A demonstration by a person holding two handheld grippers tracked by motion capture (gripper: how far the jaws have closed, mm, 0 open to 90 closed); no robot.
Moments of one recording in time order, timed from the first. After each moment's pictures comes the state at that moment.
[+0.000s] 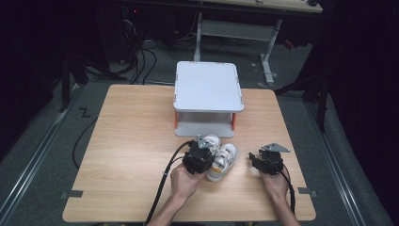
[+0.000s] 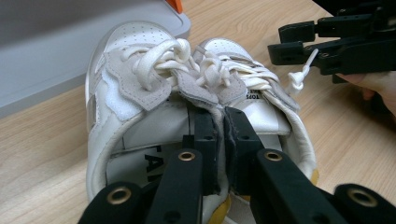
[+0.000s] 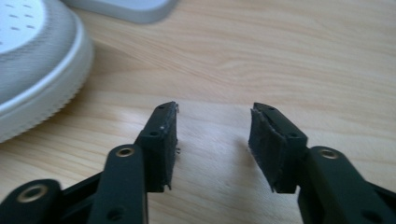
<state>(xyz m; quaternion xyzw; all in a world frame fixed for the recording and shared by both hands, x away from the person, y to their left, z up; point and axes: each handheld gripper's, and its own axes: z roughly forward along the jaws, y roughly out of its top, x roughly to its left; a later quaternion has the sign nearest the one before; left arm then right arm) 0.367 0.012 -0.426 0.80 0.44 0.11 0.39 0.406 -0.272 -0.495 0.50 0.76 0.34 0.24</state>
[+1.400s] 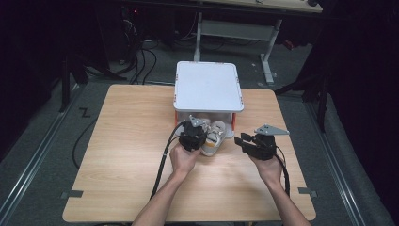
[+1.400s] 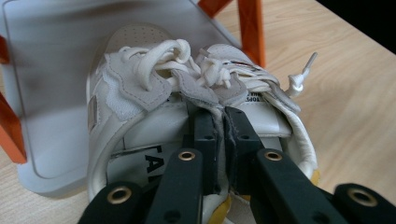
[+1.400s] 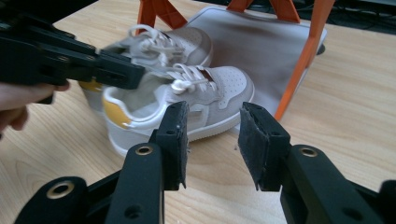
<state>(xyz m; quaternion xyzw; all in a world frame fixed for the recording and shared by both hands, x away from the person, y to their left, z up) 0.442 0.026 -0.442 0.75 0.49 0.18 0.41 0.415 -0.226 -0.413 0.41 0.78 0.45 0.18</state>
